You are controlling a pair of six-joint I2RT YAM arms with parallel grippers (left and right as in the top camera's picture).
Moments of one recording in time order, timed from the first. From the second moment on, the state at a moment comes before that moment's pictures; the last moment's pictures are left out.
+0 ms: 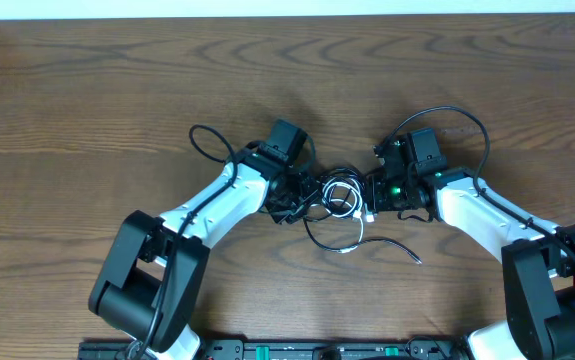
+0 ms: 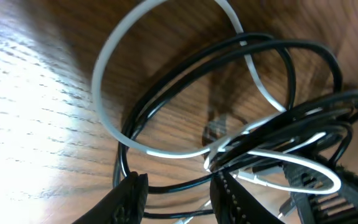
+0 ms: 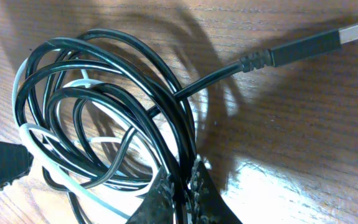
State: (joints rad) left arm -0.51 1.77 1.05 -0.58 0.40 -1.14; right arm 0.31 1.68 0.83 -0.33 -0.40 0.30
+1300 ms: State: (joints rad) left arm -0.66 1.83 1.05 -0.60 0.19 -1.27; right arm 0.31 1.68 0.83 -0.34 -0.41 0.30
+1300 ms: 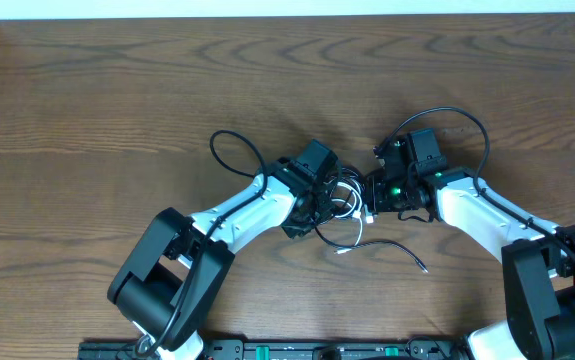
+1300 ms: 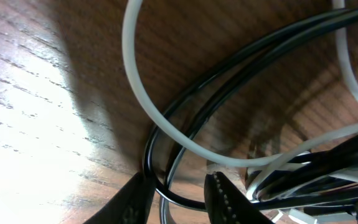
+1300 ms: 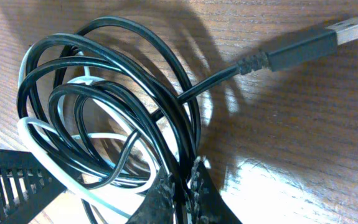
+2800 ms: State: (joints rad) left arm -0.60 1.63 1.05 -0.70 0.20 0.14; right arm 0.31 1.68 0.83 -0.37 -0.37 0.30
